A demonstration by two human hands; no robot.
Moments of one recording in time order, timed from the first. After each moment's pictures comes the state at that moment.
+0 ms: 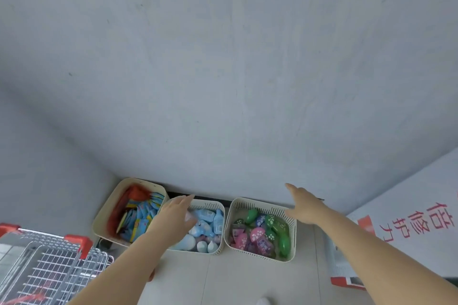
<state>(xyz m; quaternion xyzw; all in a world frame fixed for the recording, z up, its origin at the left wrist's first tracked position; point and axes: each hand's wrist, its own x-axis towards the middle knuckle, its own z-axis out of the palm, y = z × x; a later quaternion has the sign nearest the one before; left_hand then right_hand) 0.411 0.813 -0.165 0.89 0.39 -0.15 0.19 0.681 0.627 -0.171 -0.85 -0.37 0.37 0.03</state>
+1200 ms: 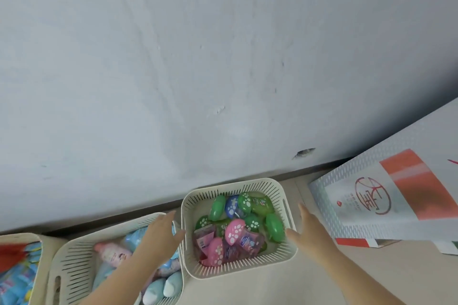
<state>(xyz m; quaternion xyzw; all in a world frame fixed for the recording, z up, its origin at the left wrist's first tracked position) 0.565 0.902 -0.574 0.88 0.31 -0.26 0.25 0.701 0.615 -0.566 -0.92 -0.03 0.36 0.17</state>
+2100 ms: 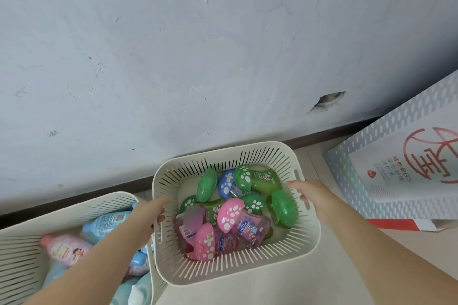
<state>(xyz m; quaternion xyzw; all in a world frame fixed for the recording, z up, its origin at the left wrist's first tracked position) 0.592 0.904 -0.771 0.53 0.61 -0.16 0.57 0.761 0.606 -0.773 -0.77 0.25 0.41 0.42</state>
